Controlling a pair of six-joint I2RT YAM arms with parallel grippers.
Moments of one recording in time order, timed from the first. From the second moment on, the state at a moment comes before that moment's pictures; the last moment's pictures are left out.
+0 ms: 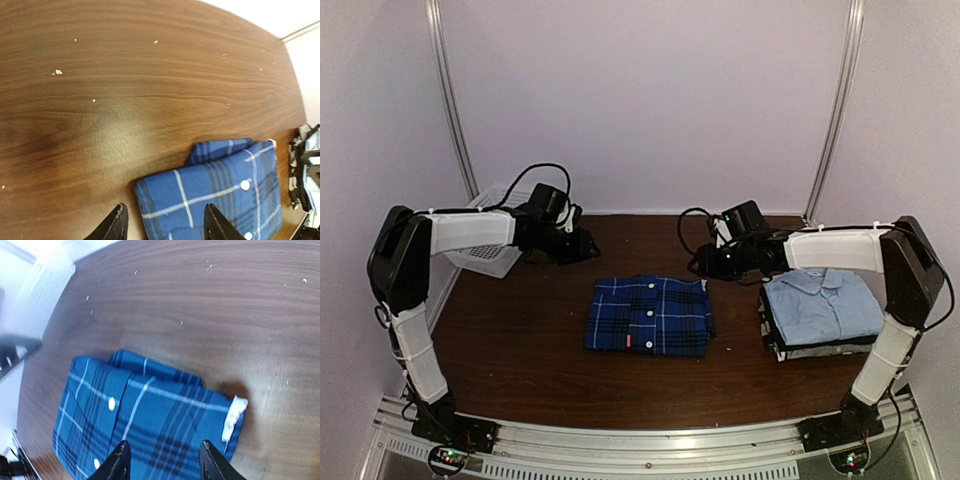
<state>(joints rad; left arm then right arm) -0.48 1.92 1.38 -0.30 0.25 -0.48 0.57 1.76 1.17 -0.15 -0.16 0.56</state>
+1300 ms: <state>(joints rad) -0.54 1.70 0.88 -0.18 0.43 -0.54 0.85 1.45 0.69 -0.11 -0.06 0.77</state>
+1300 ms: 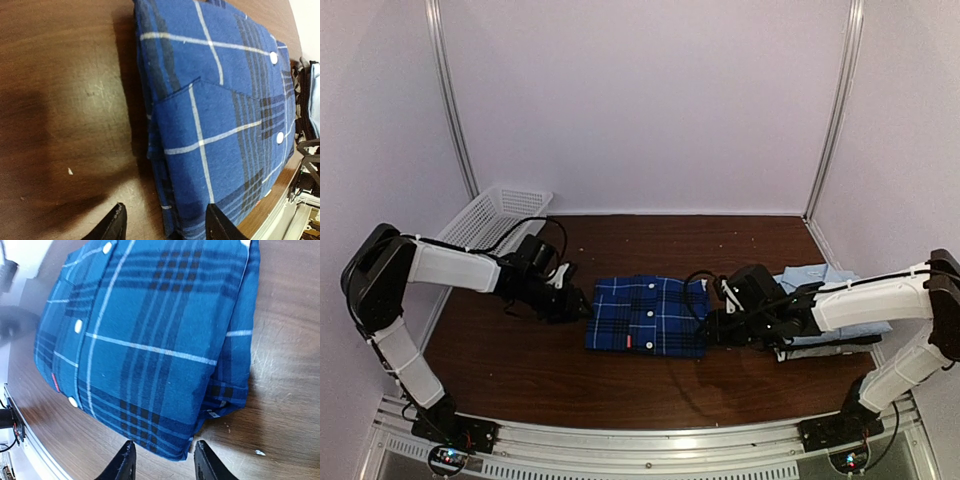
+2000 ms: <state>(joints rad) -0.60 1.84 1.02 -0.22 0.39 -0.54 0.81 1.31 0.72 -0.18 0.05 0.76</state>
